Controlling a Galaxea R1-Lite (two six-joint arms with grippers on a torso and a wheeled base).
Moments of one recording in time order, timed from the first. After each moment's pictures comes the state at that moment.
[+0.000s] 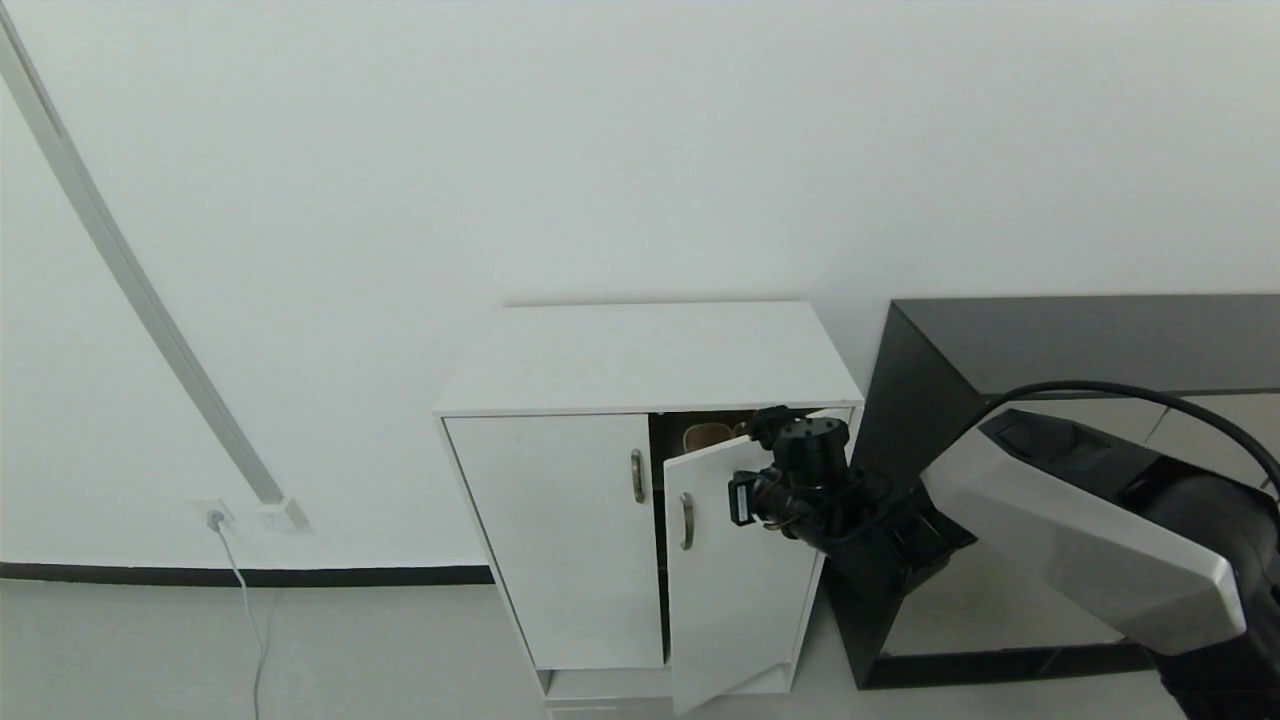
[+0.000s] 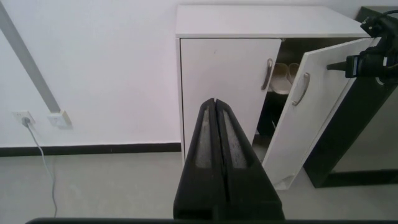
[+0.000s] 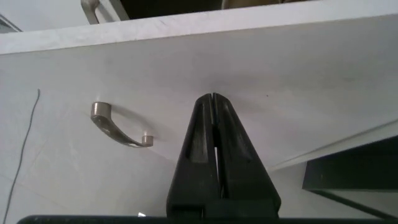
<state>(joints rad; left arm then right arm) 0.00 0.00 0.00 0.00 0.01 -0.01 0.57 2.46 -1.33 -0.78 -0.12 0.14</state>
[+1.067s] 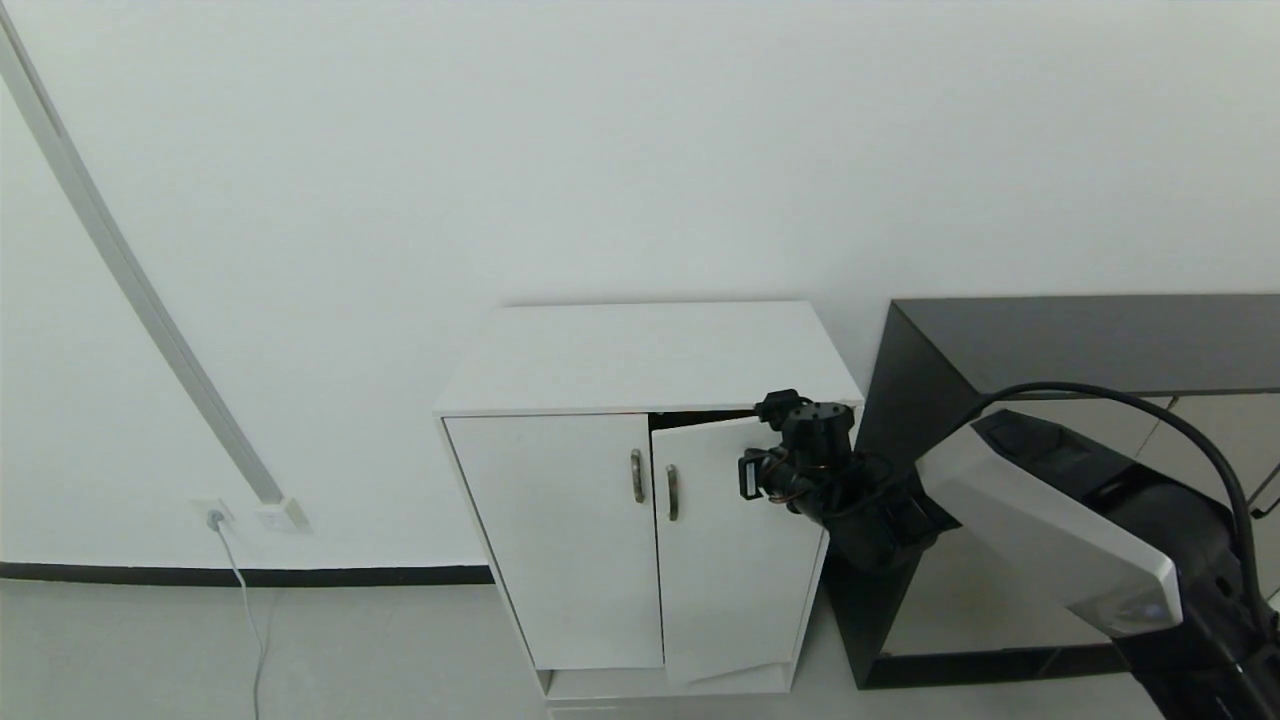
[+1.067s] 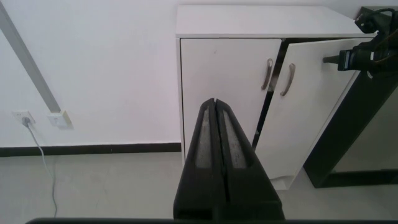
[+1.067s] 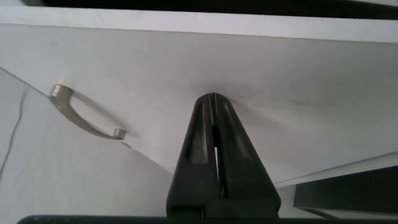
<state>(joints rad) 0.00 0.00 0.00 0.00 0.01 -0.01 0.50 2.55 -1.51 -0.75 -0.12 0.10</state>
